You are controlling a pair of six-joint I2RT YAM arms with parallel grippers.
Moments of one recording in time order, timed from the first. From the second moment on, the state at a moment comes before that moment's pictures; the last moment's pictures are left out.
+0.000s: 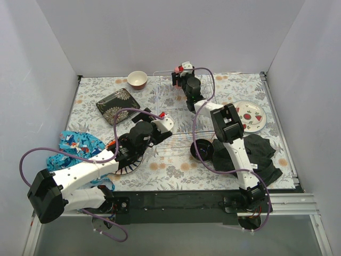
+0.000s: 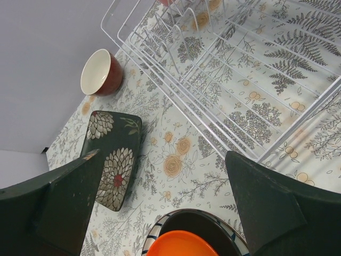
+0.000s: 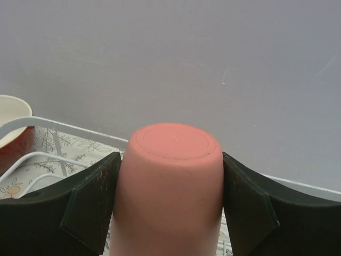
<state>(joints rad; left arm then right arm) -0.87 1.13 0.76 0.04 -0.48 0.50 0.47 2.58 1.92 0.83 0.11 -0.11</state>
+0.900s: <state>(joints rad) -0.46 1.37 1.17 -0.03 -0.39 0.32 0.47 2.01 1.52 0.47 -0.06 -0.04</state>
